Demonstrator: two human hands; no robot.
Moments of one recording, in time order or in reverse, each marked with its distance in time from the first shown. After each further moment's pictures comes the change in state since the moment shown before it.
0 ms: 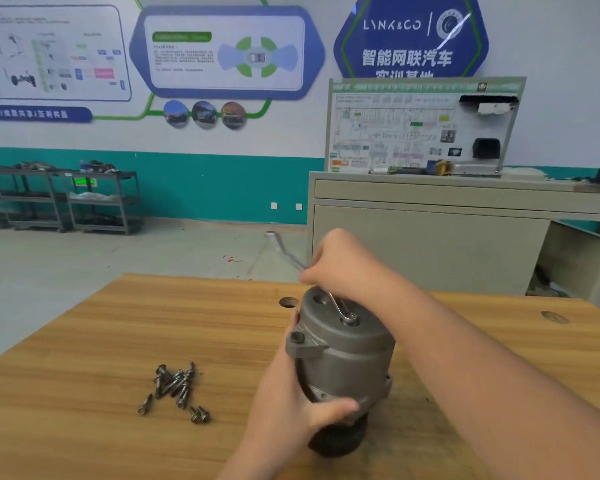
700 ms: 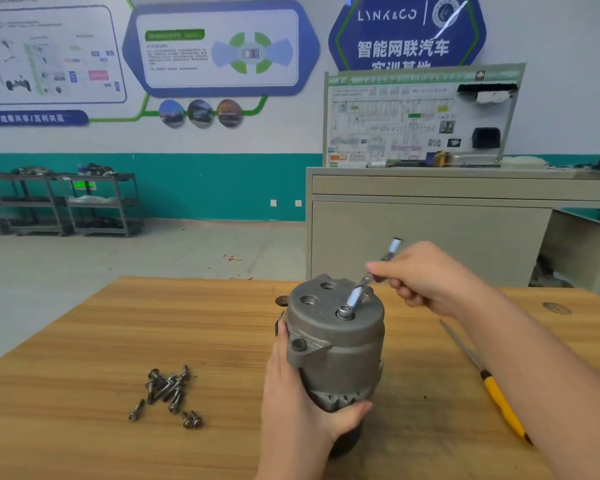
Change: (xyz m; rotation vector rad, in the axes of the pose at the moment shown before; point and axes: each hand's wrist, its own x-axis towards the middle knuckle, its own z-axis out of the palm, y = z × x) left_hand -0.004 -0.013 0.034 0.202 0.231 -0.064; right_hand -0.004 0.106 -0.025 0.676 -0.028 0.300
